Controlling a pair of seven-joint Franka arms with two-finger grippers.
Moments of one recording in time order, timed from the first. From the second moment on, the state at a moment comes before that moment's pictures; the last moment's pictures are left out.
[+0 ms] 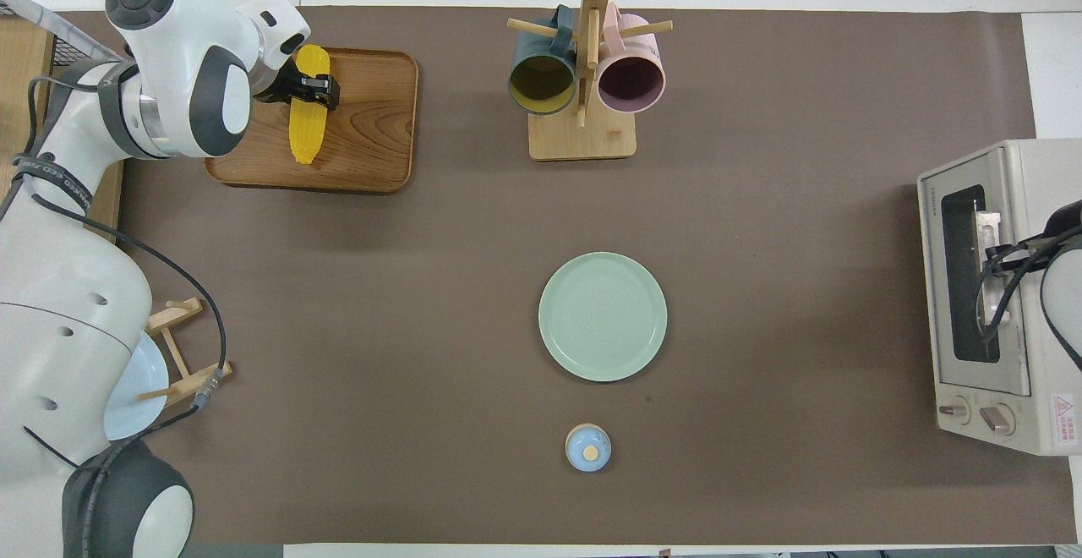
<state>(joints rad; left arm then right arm) -0.10 0.81 -0.08 -1.20 -0.03 2.13 0.04 -0.22 -0.05 0.03 -2.00 -0.12 1.86 -0.28</state>
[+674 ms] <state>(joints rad) -0.10 0.70 -0.08 -1.17 -0.10 1.96 0.02 -0.14 -0.05 0.03 -2.05 -0.11 1.90 -0.20</state>
